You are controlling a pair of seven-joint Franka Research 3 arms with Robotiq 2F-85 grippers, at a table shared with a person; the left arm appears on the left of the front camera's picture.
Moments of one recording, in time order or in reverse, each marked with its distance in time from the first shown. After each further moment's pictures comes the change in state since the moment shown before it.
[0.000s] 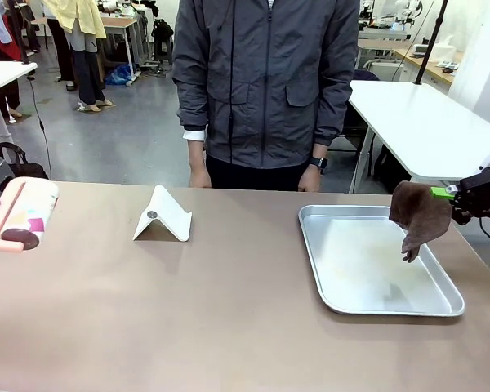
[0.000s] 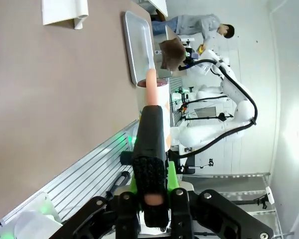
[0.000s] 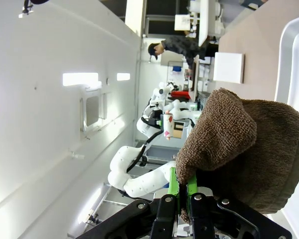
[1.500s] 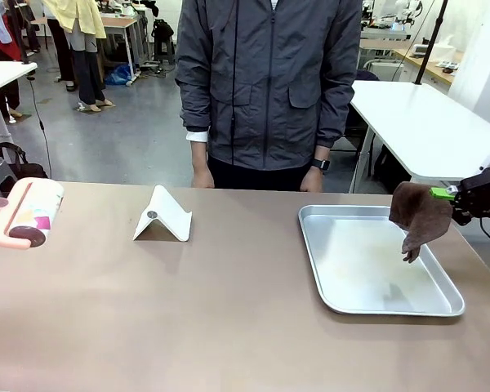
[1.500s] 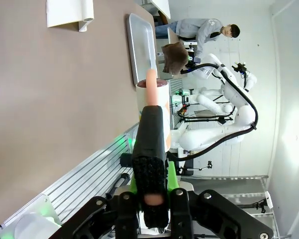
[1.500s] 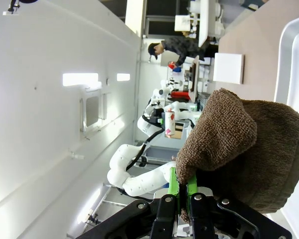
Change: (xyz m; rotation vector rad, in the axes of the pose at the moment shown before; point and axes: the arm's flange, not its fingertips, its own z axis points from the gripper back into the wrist) left arm 0.010 0.006 -0.003 -0.003 0.000 0.015; right arm -0.002 0.000 0.002 0.000 -0.006 0.006
